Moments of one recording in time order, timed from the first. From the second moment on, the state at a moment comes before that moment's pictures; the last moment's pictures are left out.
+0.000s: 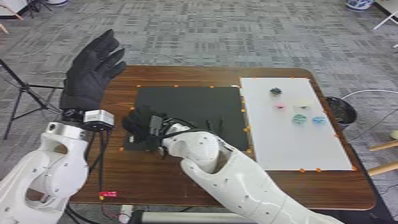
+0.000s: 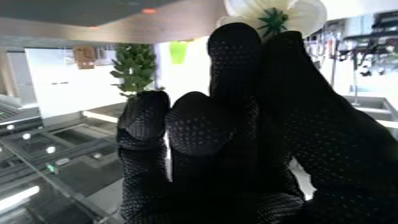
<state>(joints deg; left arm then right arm) 102.9 -48.8 -87.6 -116.0 41.7 3.8 19.1 -64.3 -84.5 36.4 -81.4 -151.9 -2.9 -5.4</state>
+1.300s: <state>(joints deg) 111.2 -60.1 -87.0 -117.1 43.2 3.0 19.3 -63.3 -60.1 52.5 -99.7 -138.1 -11.6 14.6</state>
